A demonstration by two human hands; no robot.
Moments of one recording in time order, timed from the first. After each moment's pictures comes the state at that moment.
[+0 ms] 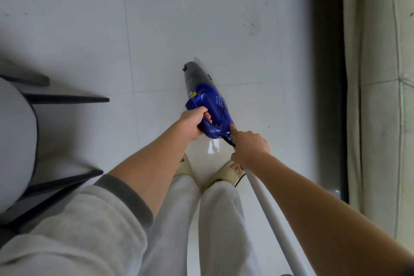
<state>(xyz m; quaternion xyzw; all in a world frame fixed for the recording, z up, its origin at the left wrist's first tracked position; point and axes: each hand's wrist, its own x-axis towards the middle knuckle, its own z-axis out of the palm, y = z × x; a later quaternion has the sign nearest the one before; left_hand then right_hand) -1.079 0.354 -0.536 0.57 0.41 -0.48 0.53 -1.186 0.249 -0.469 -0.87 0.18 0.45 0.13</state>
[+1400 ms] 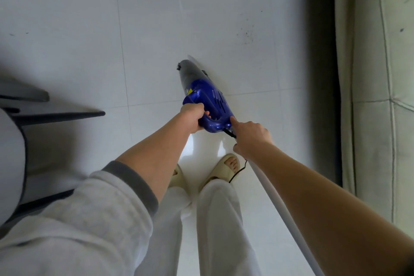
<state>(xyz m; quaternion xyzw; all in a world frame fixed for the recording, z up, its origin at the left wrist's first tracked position) -1.033 0.277 -0.528 0.63 0.39 -0.48 0.47 -1.141 0.167 -0.485 -0.89 0.15 0.41 0.13</state>
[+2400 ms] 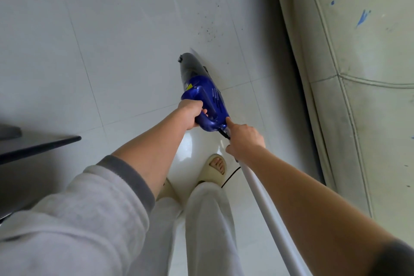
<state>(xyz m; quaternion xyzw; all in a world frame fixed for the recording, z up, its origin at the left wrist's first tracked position) -1.067 0.160 -0.535 0.69 0.29 -0.51 0.42 -1.197 0.089 -0.502 -0.84 0.29 0.41 0.22</state>
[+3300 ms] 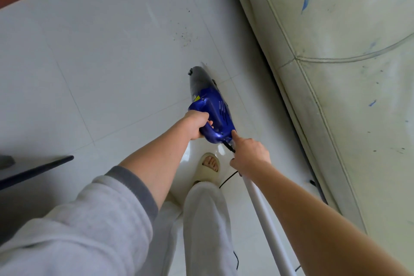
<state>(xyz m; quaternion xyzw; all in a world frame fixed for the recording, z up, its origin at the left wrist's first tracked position) -1.132 0.123 -0.520 0.70 0.23 -0.58 0.35 -1.275 0.078 -0.482 -0.81 0.37 0.40 0.23</state>
